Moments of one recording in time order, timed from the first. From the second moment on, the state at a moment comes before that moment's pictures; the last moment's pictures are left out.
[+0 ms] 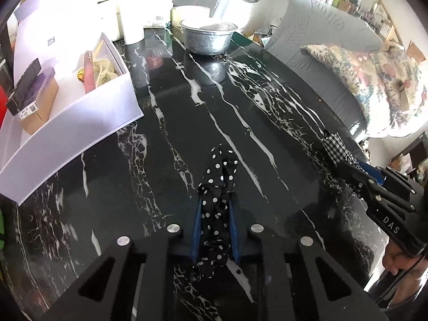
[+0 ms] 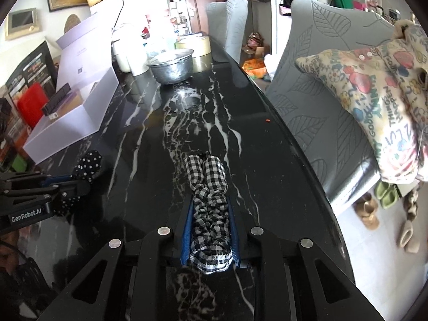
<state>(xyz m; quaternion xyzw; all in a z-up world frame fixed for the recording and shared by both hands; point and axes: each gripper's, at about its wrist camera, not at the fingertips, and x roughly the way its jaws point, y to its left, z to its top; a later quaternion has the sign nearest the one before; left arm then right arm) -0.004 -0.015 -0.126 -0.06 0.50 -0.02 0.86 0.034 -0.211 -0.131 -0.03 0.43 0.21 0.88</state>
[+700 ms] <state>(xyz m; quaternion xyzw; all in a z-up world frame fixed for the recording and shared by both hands) -0.055 0.020 -0.106 -0.09 0.48 0.02 0.87 -0.002 -0.164 -0.117 -0.06 0.42 0.28 0.86</state>
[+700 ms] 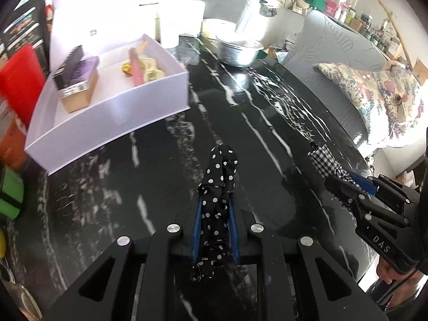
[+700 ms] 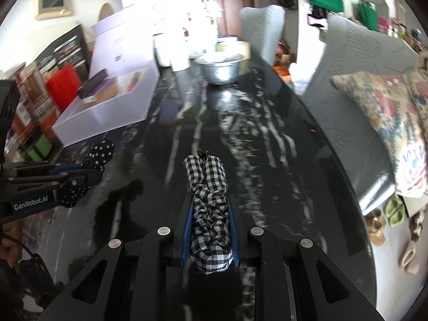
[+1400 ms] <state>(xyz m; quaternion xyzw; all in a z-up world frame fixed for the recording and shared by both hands) -0.136 0.064 -0.090 -0.13 0.44 0.11 0.88 -0.067 -0.082 -0.106 -0.11 0.39 0.41 0.82</state>
